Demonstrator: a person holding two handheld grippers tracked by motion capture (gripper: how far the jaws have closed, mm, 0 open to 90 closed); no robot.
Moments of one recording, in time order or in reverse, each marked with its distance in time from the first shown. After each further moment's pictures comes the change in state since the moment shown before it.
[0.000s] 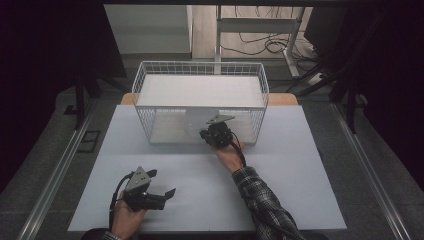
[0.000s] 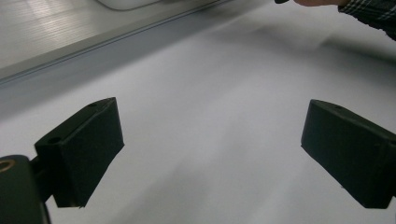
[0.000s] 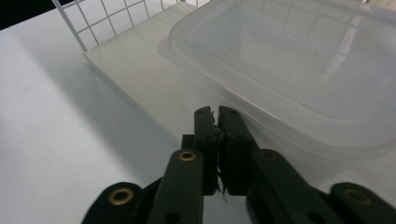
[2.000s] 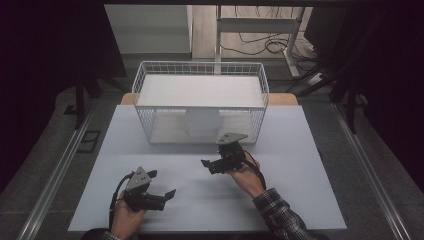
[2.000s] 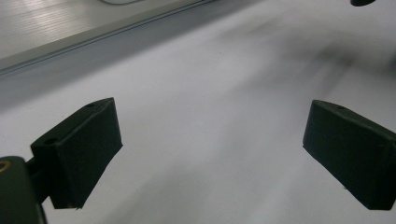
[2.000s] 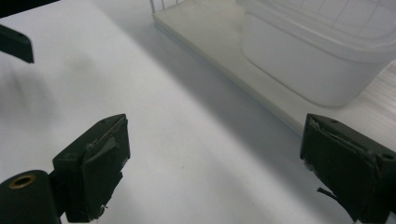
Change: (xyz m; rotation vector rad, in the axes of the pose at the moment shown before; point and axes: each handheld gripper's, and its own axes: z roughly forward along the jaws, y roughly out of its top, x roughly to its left) left arm 0.001 -0.001 0.001 0.013 -0.018 -0.008; right arm 0.030 -0.036 -0.069 0.018 0.085 -0.087
